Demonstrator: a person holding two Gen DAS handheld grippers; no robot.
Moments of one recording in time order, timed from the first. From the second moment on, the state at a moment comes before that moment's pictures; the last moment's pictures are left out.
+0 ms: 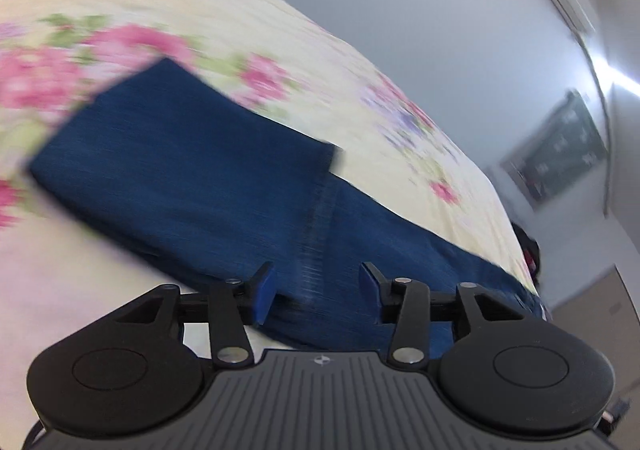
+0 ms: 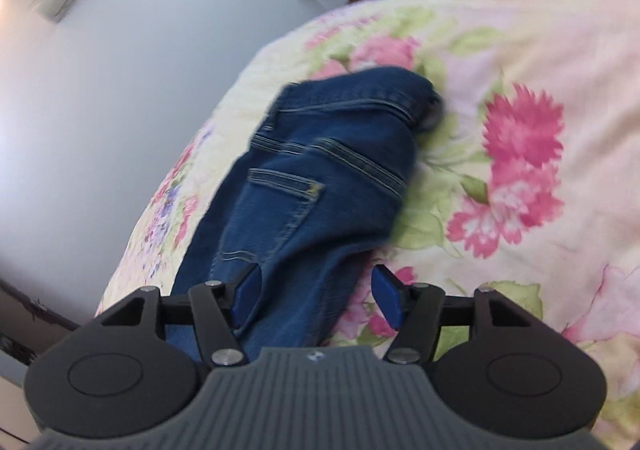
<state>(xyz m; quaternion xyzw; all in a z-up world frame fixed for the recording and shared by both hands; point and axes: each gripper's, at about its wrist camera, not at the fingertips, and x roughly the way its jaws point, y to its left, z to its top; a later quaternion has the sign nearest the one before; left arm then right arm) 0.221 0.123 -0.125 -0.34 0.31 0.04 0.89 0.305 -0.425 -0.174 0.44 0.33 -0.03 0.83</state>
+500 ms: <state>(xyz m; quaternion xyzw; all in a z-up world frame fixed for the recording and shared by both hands) 0.330 -0.072 -0.132 -0.22 0.40 -0.08 0.89 0.339 -0.484 -0.228 0.61 0.25 -0.04 0.75</state>
